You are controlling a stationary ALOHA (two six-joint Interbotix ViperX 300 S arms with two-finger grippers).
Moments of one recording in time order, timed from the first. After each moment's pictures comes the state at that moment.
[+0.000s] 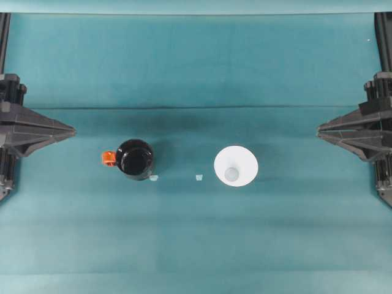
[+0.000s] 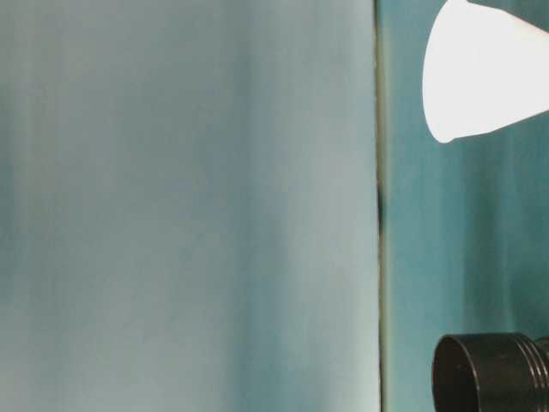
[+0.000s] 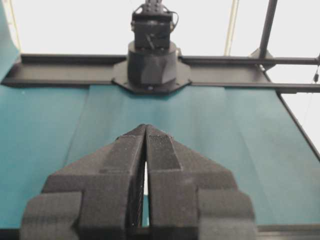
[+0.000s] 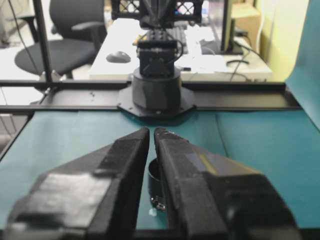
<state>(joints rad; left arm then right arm) 0.00 -0.96 1.17 0.00 -0.29 0.00 0.00 -0.96 1.17 0.00 -0.29 0.01</state>
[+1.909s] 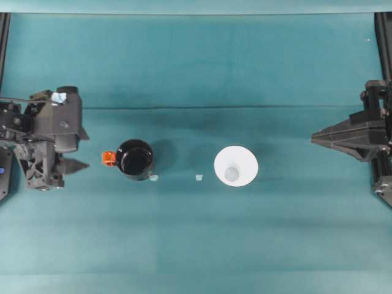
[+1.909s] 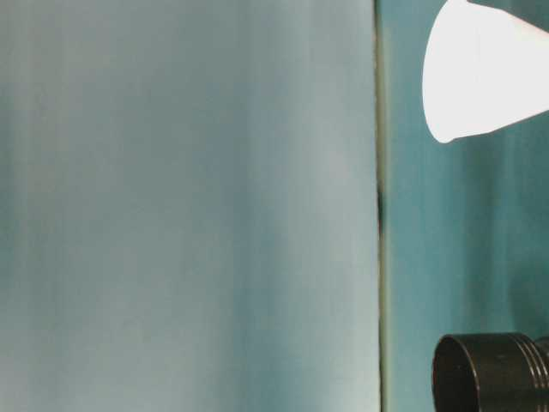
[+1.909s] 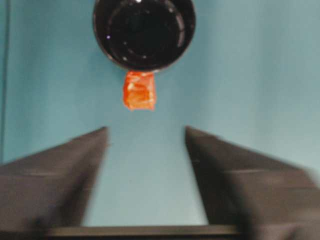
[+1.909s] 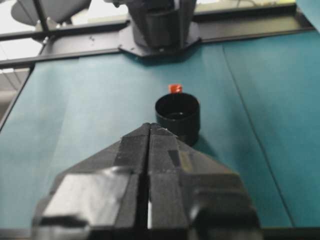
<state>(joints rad) 0.05 -0.55 0.89 0.02 0.63 -0.03 0.00 -0.98 1.18 0.02 -0.11 0.09</state>
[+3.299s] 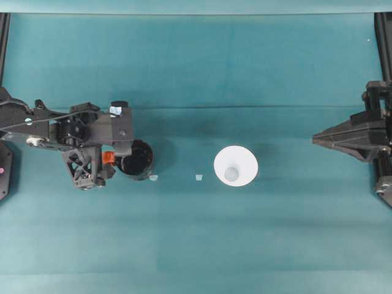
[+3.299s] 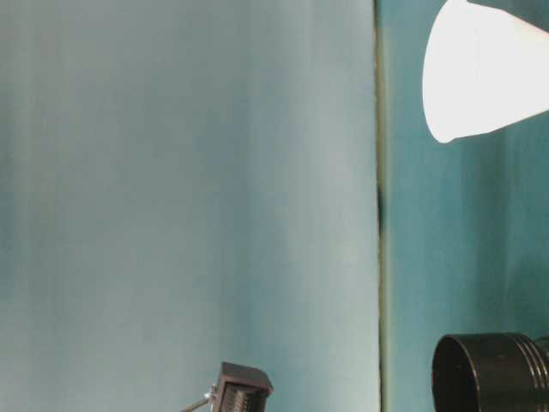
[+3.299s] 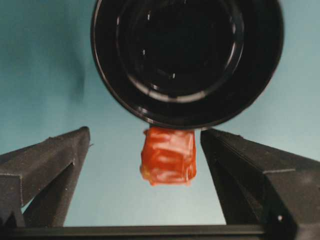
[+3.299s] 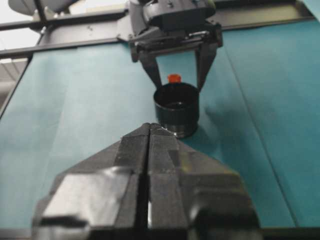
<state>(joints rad) 0.11 -0.16 0.89 0.02 0.39 -0.02 -0.01 -1.00 1.18 0.02 -0.06 0.10</state>
